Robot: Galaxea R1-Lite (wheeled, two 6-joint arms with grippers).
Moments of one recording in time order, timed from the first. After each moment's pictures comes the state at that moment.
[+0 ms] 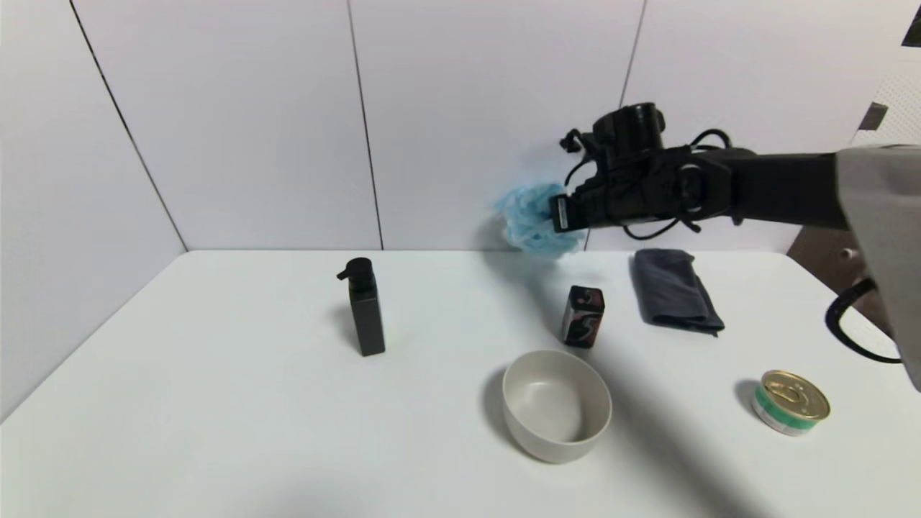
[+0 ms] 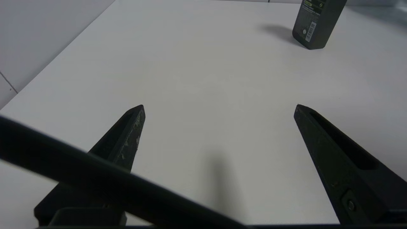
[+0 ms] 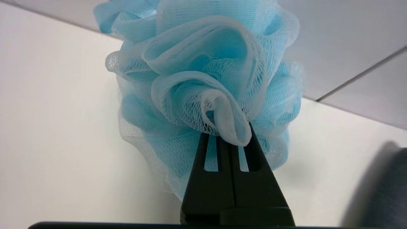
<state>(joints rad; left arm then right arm) 0.00 0.00 0.00 0.00 0.02 -0.05 0.34 2.22 -1.94 0.21 -0.02 0.00</state>
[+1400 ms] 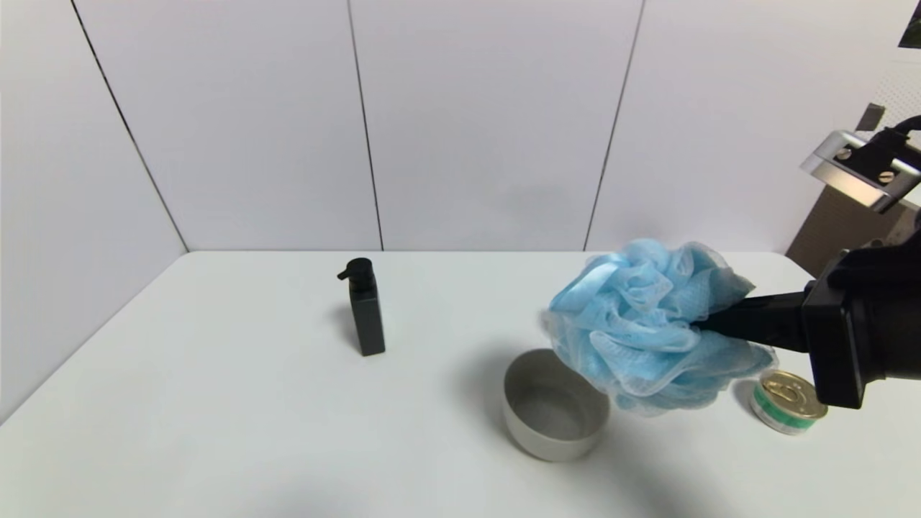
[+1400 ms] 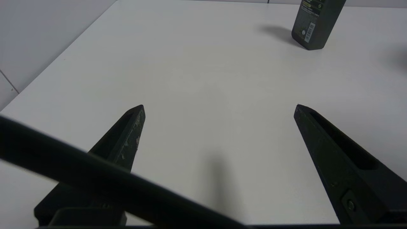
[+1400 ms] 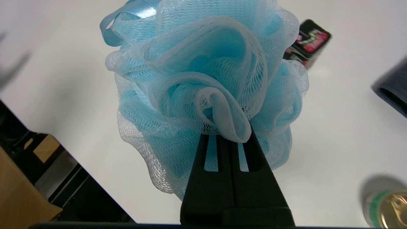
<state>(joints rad) 0.00 0.00 0.00 0.00 0.02 -0.05 0.54 1.24 -1.05 0.30 0.17 0.03</state>
